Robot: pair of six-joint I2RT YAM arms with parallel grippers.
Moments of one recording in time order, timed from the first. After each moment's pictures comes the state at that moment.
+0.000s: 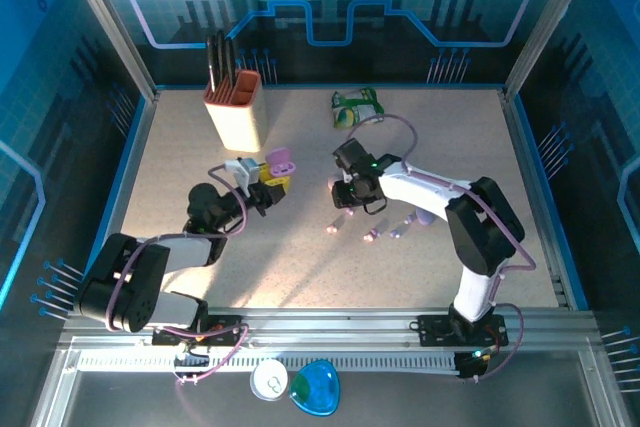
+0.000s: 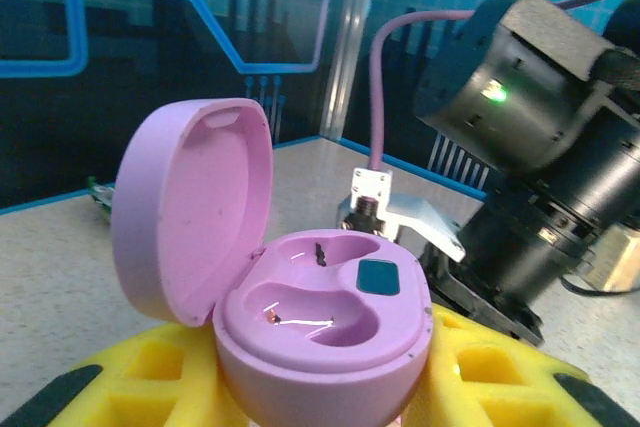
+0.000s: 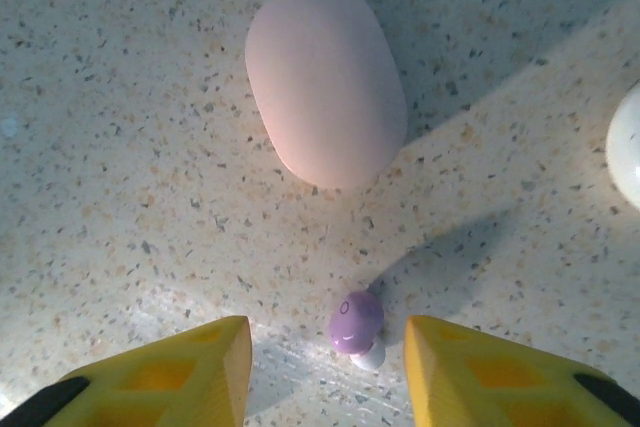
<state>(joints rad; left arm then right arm) -0.20 1.38 0.31 1.16 0.64 -0.21 0.67 1.83 1.27 -0.62 0.07 0.40</state>
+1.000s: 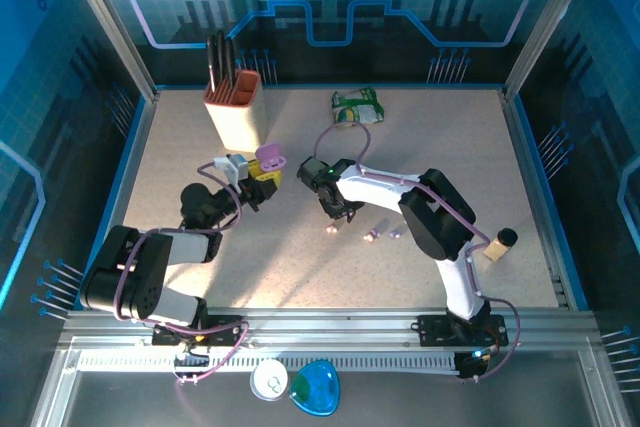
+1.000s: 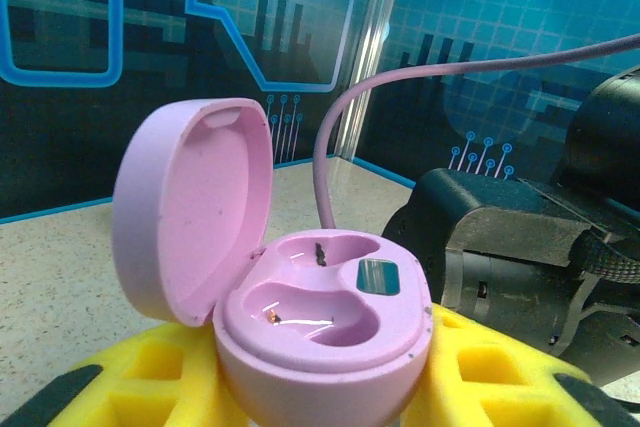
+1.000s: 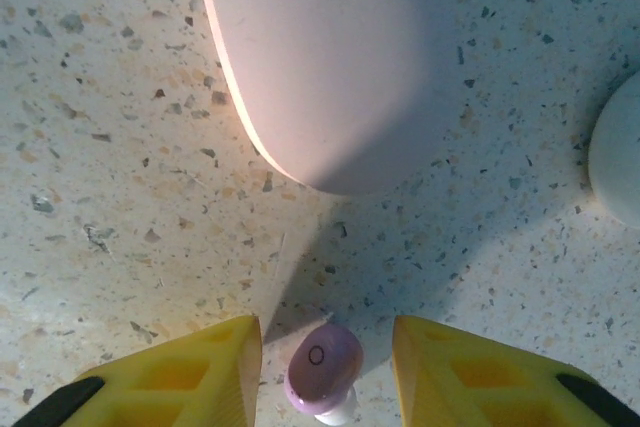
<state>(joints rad) -0.13 1.44 0.30 1.27 0.68 -0.28 0.80 2.08 1.48 -0.87 0.40 0.39</state>
